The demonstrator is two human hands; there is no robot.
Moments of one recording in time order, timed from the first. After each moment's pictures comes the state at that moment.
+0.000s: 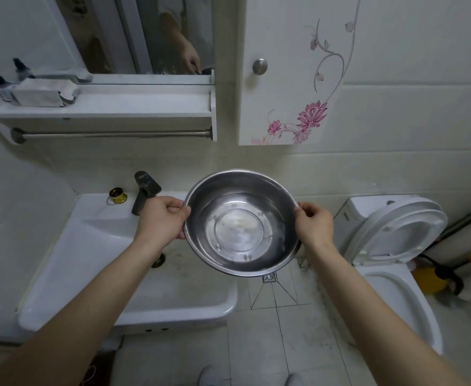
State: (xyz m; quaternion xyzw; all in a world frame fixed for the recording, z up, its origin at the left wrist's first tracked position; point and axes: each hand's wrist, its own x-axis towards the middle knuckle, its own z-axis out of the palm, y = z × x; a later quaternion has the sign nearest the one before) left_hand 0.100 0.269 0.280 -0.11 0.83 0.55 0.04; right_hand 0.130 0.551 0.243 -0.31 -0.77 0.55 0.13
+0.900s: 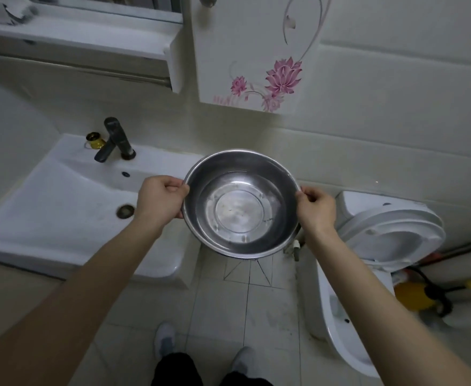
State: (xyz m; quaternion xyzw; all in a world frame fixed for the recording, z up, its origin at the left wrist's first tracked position) left_hand 0.125 0.423 0.229 -0.23 0.81 0.55 -0.01; right_hand 0.117 0.701 0.219 -0.25 -0.81 0.53 0.06
